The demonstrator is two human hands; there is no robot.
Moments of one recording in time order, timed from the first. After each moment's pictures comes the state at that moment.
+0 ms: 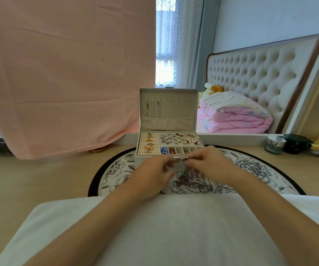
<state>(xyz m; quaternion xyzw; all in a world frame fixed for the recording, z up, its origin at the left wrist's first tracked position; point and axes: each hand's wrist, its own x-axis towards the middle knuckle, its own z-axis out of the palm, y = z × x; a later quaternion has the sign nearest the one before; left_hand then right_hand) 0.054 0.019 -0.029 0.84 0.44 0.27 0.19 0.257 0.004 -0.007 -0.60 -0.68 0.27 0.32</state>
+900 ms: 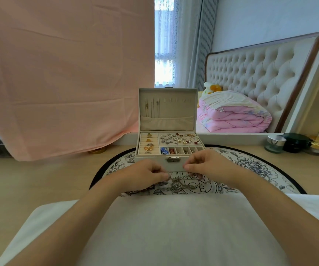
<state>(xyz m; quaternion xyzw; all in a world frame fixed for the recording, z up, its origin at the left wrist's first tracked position) 0.025 0.028 -0.011 0.81 0.47 0.12 0.33 0.259 -0.001 -0.006 -0.58 -0.66 0.34 0.32</state>
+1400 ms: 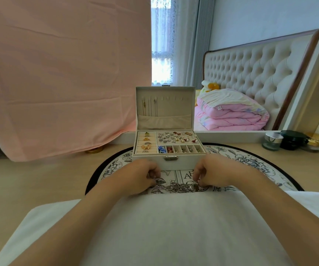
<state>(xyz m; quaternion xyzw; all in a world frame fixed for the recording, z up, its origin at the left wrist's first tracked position) 0.022 0.037 -0.026 0.86 0.46 0.10 0.17 0.271 -0.002 -0.001 -0.66 -0.74 0.13 0.02</state>
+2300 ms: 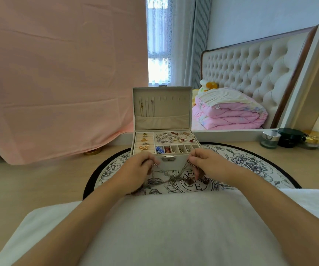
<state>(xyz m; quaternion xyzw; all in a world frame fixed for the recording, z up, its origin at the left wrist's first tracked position) 0.031 0.034 -0.031 0.75 0.49 0.32 0.31 0.275 0.007 -0.018 -0.60 -0.67 0.32 0.30</state>
